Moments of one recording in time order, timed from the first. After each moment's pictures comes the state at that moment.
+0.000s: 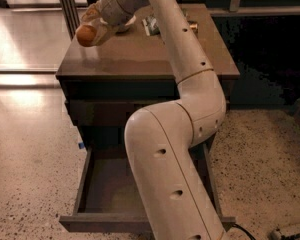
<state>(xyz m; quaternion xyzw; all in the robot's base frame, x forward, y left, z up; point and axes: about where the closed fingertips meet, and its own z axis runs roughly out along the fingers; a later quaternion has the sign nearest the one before) 0.790 0.161 0.921 -0.83 0.34 0.07 0.43</state>
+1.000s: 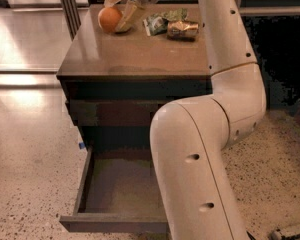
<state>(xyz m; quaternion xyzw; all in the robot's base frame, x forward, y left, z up) 0.745 0.073 0.998 -0.82 0.36 0.07 0.45</state>
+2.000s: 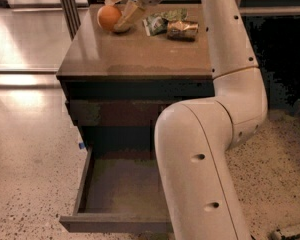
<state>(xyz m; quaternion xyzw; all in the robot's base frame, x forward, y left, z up) 0.751 0.075 0.999 -0.79 0.37 0.10 0.48</state>
